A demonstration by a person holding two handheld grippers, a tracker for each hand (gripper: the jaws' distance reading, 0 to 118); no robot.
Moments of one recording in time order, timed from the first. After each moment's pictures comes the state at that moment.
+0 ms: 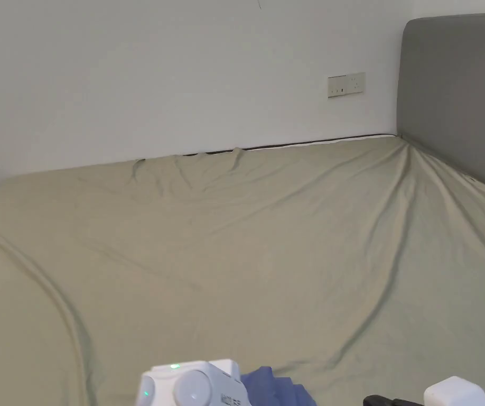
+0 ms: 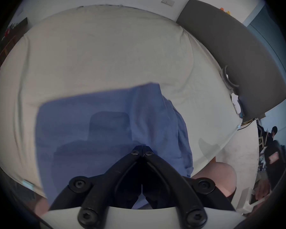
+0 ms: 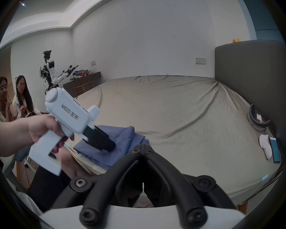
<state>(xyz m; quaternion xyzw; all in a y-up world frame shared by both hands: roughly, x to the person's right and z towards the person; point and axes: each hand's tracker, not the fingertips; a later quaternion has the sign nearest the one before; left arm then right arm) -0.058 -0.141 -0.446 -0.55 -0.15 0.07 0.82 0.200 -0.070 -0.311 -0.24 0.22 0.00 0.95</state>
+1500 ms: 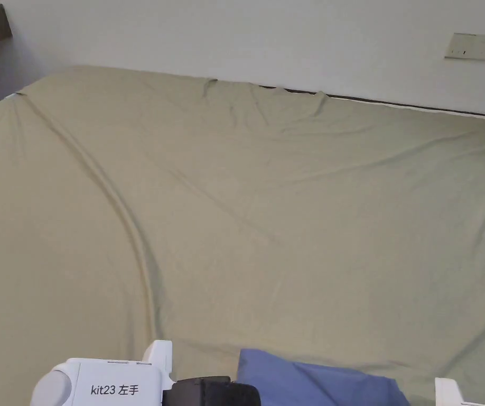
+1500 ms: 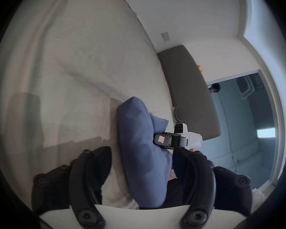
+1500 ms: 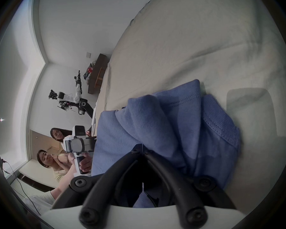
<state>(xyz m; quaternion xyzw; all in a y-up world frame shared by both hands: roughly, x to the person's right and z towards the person) -0.313 -0.225 -0.457 -0.44 -0.34 0.41 0.72 0.145 -0.231 -0.499 -0.52 0.35 -0.32 0.71</state>
